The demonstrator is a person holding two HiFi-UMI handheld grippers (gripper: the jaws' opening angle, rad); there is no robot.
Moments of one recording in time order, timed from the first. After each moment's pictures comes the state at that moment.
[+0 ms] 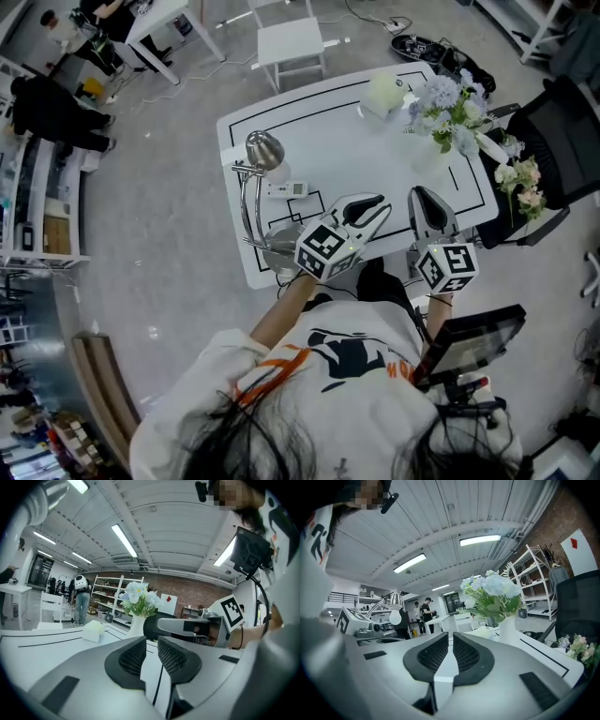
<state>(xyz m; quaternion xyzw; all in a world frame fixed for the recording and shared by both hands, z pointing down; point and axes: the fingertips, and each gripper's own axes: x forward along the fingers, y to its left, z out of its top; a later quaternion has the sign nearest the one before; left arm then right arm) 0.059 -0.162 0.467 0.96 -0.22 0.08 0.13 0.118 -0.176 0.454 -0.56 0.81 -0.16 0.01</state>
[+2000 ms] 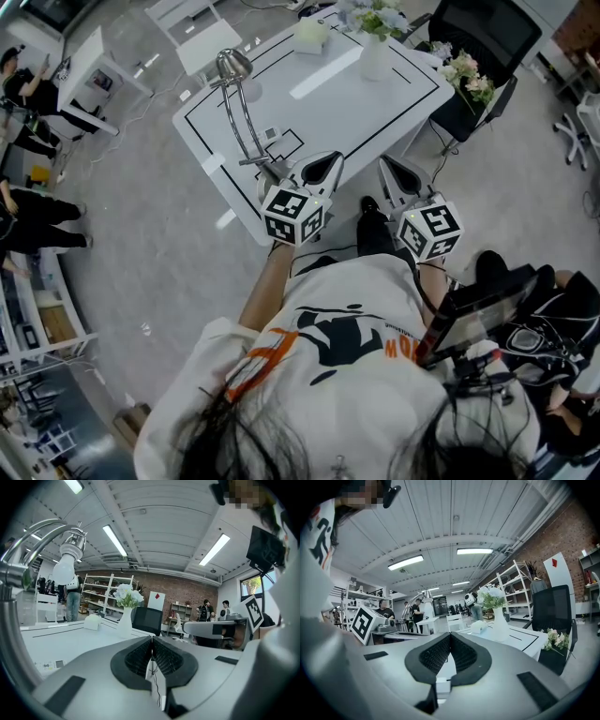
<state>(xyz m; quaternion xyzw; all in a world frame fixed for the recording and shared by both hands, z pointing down) -0.033 -0.057 0.479 0.98 -0.15 0.10 0.11 0.025 -0.004 0.457 -0.65 0.75 -0.13 0.01</state>
